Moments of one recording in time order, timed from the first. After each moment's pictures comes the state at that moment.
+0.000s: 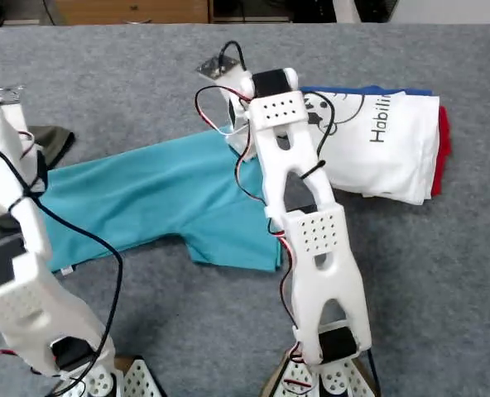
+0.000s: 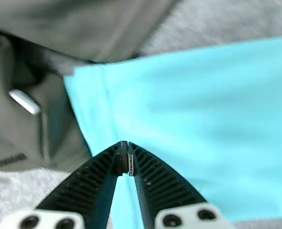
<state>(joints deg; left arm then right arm) -30.7 16.2 -5.1 77.8 -29.2 -18.7 56.4 -62.5 101.1 18.8</state>
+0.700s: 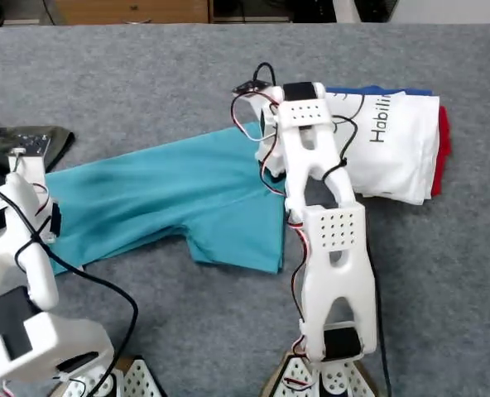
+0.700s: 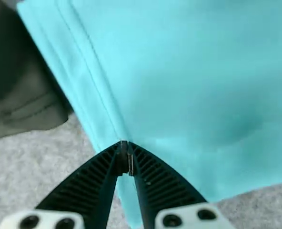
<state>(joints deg) -33.8 -4.8 33.2 58.9 -39.0 -11.4 56.0 -50.7 97.3 22.0</state>
